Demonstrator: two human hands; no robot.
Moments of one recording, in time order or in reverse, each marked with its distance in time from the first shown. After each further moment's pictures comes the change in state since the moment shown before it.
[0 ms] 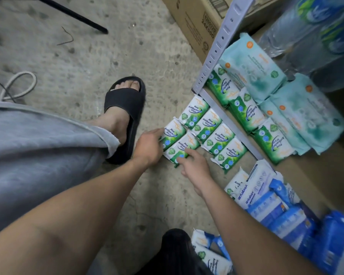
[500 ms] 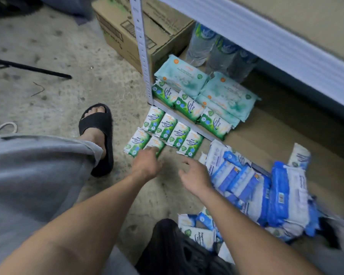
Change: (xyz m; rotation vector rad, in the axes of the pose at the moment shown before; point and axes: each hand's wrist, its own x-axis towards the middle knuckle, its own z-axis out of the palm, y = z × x) left_hand -0.069 0.093 0.017 0.251 -0.219 0.037; right_hand -0.105 0.039 -0.100 -0.344 0.157 -0.238
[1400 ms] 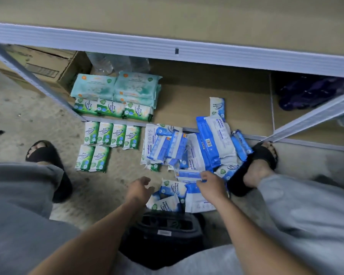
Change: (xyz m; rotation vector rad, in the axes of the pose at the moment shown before) left_hand -0.130 0.085 0.116 0.045 -0.229 0.062; right_hand -0.165 0.219 -0.054 0.384 0.264 0.409
